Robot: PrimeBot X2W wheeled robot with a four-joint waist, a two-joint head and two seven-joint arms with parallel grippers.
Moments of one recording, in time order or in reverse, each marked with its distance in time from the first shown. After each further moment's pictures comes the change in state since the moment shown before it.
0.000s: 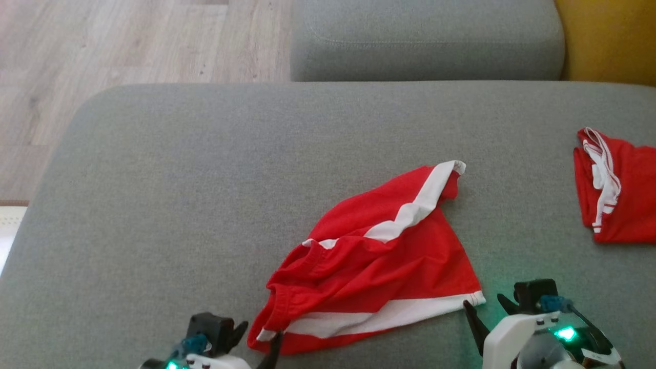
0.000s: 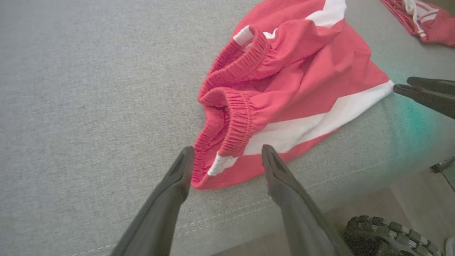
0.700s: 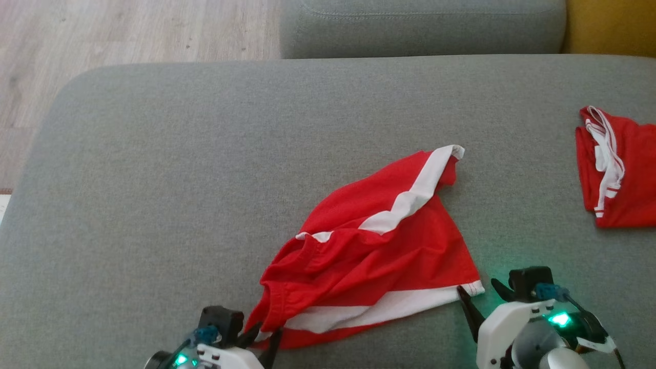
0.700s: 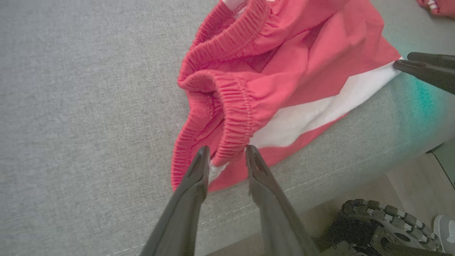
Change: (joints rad) left arm -0.063 0.000 -0.032 0.091 -0.017 -0.013 -0.006; right arm -0.042 0.001 0.019 0.007 0.000 0.000 -0.021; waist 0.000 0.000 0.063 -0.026
